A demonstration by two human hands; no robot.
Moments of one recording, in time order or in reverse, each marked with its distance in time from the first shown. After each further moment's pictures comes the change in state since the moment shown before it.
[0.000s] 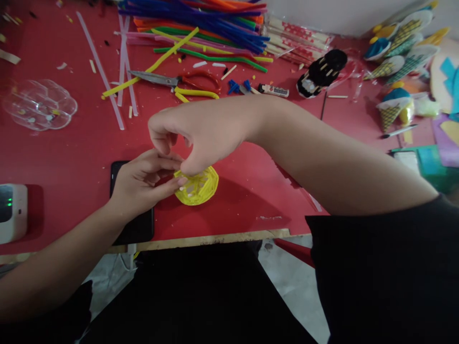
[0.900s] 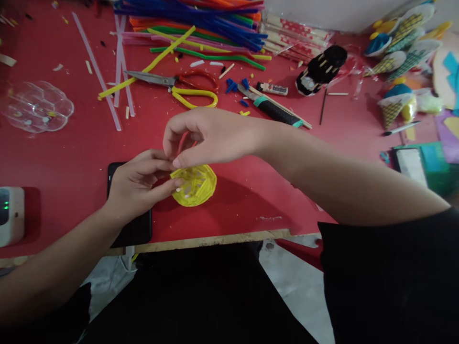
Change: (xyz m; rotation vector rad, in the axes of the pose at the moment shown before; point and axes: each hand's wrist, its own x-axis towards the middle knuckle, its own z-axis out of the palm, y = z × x) left_hand 0.002 0.001 -0.001 0.093 0.014 0.063; right_hand -0.009 0.029 0.033 0.491 0.172 -0.081
